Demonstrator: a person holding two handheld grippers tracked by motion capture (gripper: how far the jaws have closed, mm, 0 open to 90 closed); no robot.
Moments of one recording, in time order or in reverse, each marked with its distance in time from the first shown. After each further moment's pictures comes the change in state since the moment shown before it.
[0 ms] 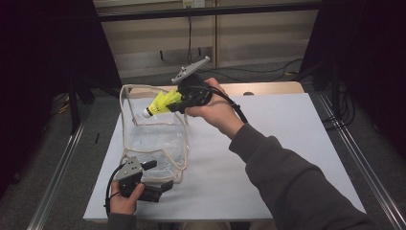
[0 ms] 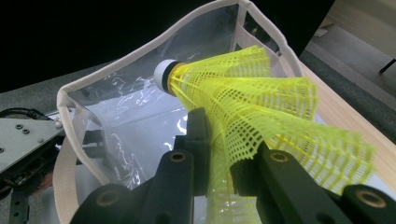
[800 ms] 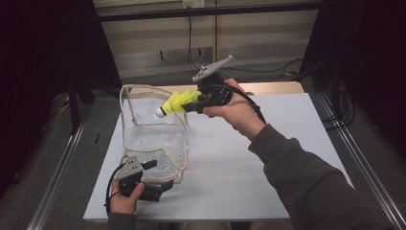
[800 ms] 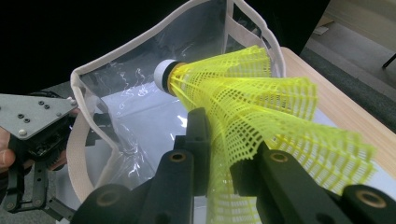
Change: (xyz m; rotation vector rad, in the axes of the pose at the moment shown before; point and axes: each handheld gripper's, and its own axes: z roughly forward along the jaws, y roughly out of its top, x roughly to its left) left arm 0.002 0.001 0.001 0.007 -0.002 0.007; right arm -0.014 -0.022 -0.035 -0.024 0.018 0.038
